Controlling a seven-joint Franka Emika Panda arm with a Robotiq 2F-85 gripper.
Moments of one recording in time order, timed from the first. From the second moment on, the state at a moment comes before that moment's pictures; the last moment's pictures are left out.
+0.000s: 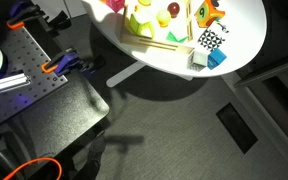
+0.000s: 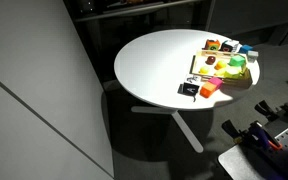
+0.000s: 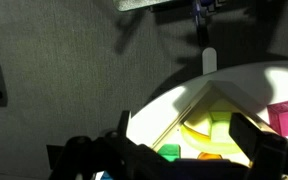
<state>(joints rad) -0.27 -0.42 -0.18 -2.62 -0.29 2.17 -0.05</state>
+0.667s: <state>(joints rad) -0.27 -0.41 -0.19 -2.62 -0.29 2.19 -0.05</state>
